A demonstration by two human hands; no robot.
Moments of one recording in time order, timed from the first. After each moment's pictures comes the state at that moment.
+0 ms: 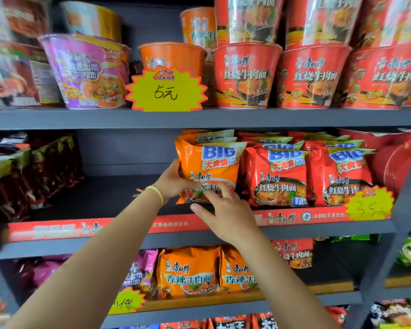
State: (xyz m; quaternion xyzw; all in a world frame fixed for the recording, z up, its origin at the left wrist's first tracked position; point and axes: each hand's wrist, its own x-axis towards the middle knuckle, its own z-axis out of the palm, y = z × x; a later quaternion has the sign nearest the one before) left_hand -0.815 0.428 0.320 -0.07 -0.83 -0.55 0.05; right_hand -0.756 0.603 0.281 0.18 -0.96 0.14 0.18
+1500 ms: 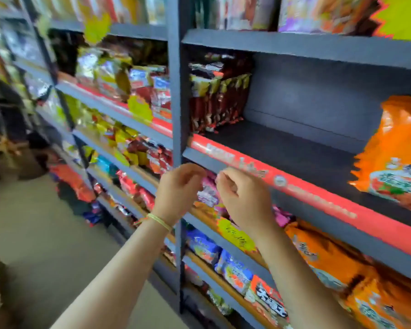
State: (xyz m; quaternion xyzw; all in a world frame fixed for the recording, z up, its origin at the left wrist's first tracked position) left_hand -0.582 0.270 0.217 0.27 -0.77 -0.44 0.38; right_hand -0.687 0.388 0.232 0.51 -0.73 0.43 0.14
